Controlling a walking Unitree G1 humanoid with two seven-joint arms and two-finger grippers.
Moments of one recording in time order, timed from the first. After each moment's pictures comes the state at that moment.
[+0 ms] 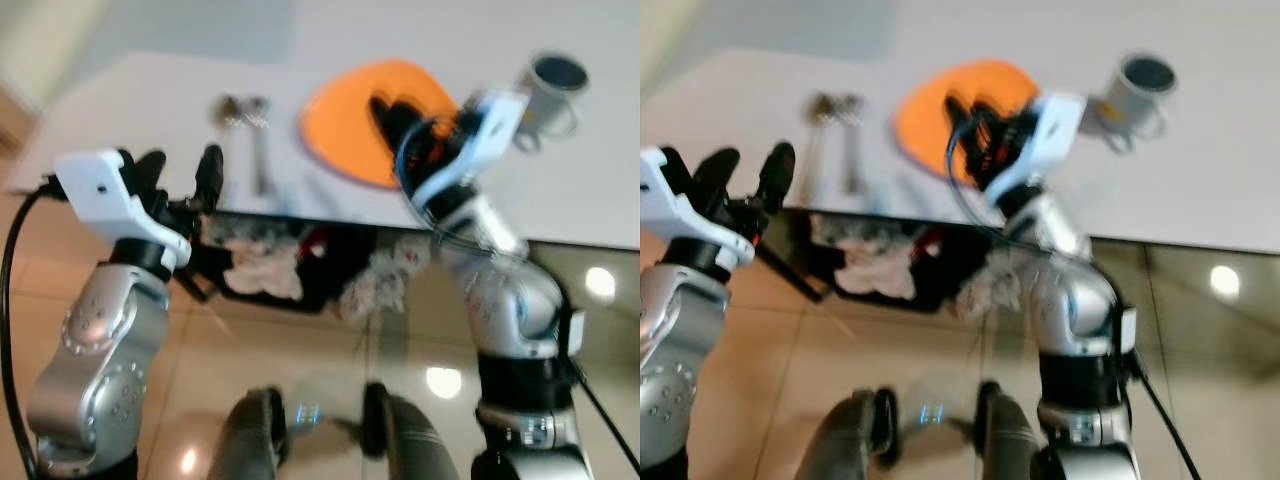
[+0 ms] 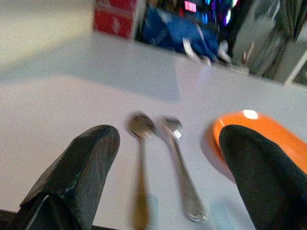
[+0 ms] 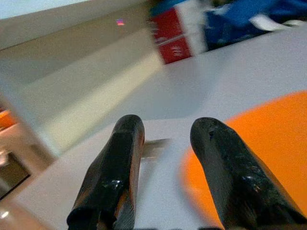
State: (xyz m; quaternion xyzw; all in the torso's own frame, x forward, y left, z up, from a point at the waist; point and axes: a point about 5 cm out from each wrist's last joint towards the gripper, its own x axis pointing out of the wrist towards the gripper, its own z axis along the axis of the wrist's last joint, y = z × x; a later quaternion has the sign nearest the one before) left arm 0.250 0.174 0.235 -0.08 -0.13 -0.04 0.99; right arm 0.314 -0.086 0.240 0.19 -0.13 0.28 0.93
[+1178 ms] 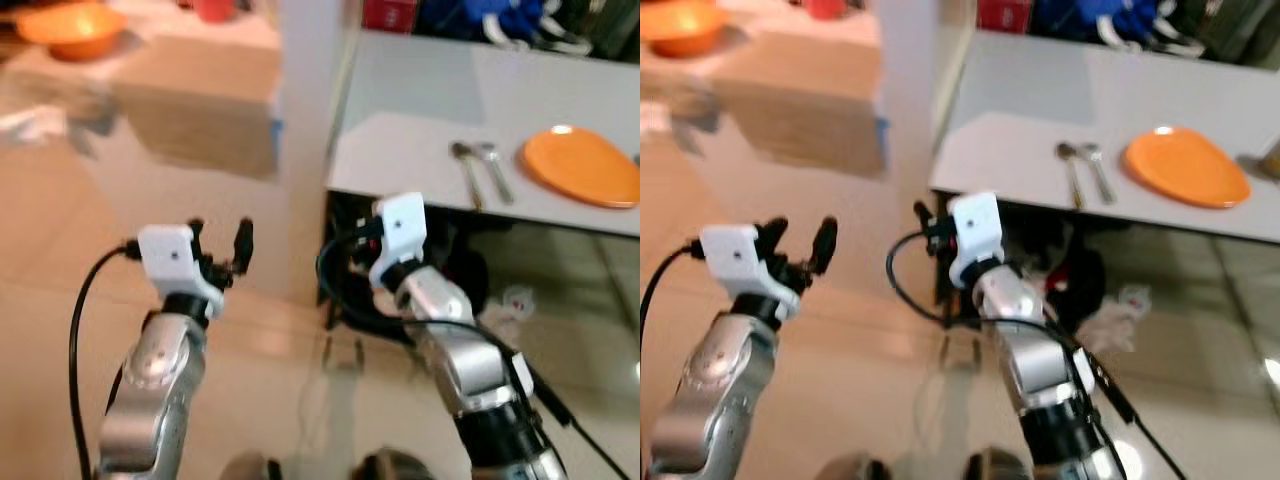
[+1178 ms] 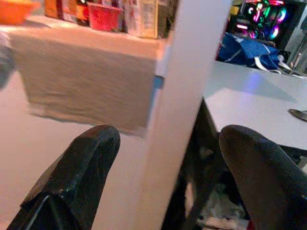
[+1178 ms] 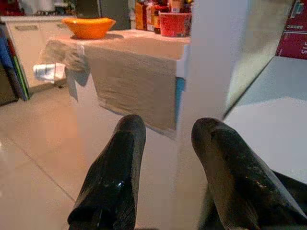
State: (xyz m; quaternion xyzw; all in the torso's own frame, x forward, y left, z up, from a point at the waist) left arm 0.254 0.155 0.150 -0.05 -0.05 -0.05 1.00; right arm 0.301 -0.067 0.153 0.00 -0.05 0.24 0.97
